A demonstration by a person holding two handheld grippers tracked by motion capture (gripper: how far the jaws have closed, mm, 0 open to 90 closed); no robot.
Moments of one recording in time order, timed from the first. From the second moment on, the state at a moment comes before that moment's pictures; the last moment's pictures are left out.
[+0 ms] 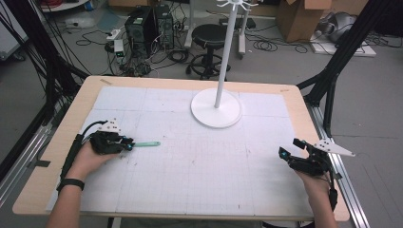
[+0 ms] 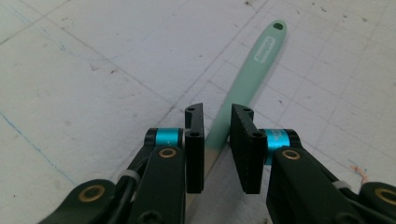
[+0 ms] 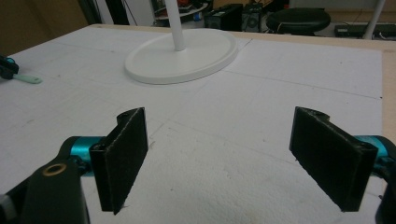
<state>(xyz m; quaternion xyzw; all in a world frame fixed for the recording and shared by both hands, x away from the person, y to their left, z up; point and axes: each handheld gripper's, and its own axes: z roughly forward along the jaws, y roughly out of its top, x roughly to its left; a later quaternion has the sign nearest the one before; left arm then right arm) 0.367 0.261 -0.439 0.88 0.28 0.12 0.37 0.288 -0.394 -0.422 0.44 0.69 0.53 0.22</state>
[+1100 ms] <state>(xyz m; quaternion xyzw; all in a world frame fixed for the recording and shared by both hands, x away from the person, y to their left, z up) 0.360 0.255 -0.431 0.88 0.26 0.10 0.39 0.288 -0.396 -0.421 0.44 0.69 0.53 0.23</state>
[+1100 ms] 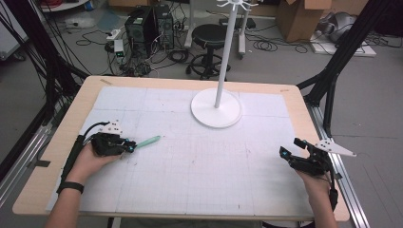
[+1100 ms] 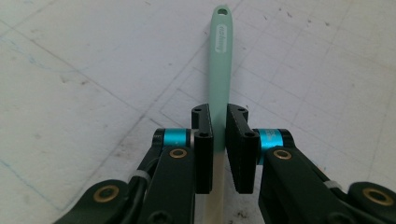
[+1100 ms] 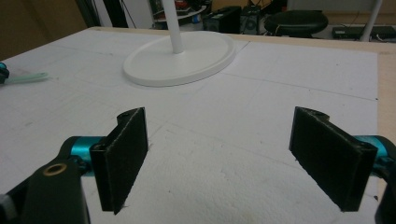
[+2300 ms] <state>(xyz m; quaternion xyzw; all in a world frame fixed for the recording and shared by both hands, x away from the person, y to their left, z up) 0.374 0.225 -0.338 0.73 0.29 0.20 0.58 0.288 -0.399 -0.421 0.44 0.69 0.53 0.23</state>
